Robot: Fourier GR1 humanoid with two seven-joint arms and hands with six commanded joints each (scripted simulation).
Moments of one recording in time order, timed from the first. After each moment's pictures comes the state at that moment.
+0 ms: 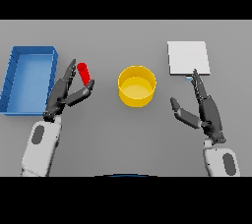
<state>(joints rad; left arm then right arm) -0.23 0.06 -0.04 -1.31 -0.16 -0.02 0.01 0.06 -0.09 0.09 -1.68 0.16 0.01 -0.11</state>
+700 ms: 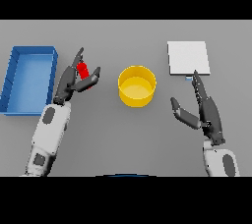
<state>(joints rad) -0.45 0.03 0.02 -1.00 -0.18 0.03 -0.10 0.07 -0.08 0.09 -1.69 0.17 0.00 -0.08</state>
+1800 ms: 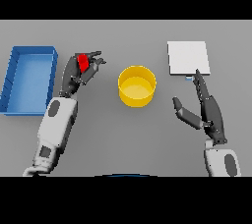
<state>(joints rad) -0.54 -0.02 0.08 -0.94 -0.08 0.06 -0.23 0.07 -0.09 0.08 -1.69 0.16 0.01 -0.11</state>
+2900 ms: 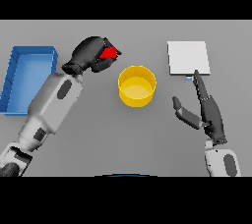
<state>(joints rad) -0.77 0.19 -0.31 -1.01 -0.57 -0.09 0.06 0.07 -0.10 0.09 -1.69 0.20 0.00 -0.09</state>
